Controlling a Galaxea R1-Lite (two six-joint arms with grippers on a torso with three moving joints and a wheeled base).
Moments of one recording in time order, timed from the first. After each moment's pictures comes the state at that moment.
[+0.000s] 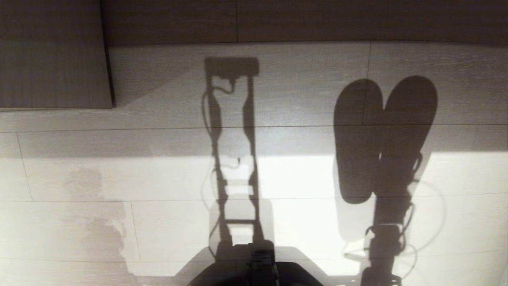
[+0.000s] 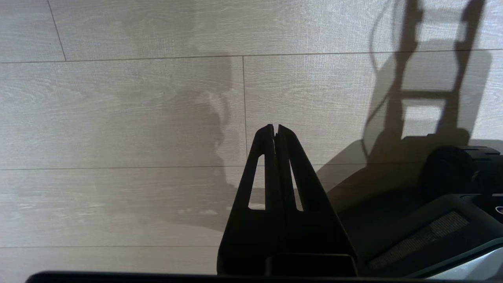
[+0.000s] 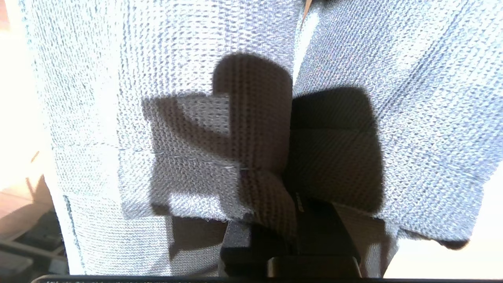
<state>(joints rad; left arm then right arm) 0.00 0.00 0.00 0.00 0.00 -0.01 0.00 0.29 -0.35 -0.15 0.15 -0.15</state>
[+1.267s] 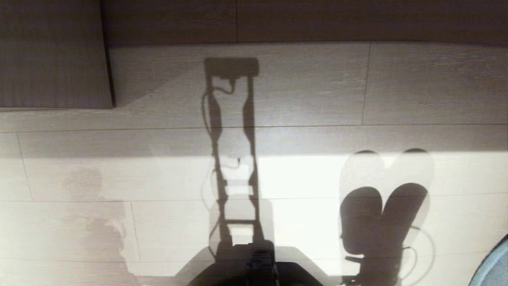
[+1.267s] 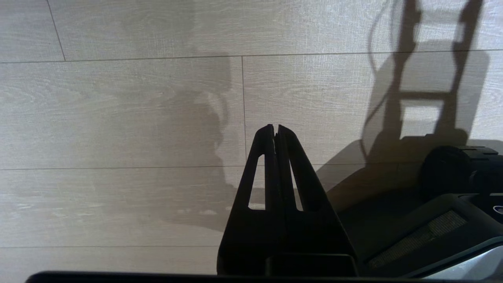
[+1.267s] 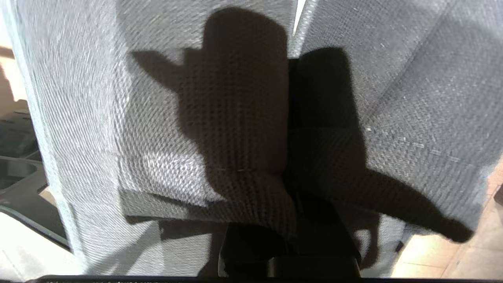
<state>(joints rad) 0.00 0.00 0.00 0.00 0.00 -0.01 0.00 0.00 0.00 0.01 0.03 -0.11</state>
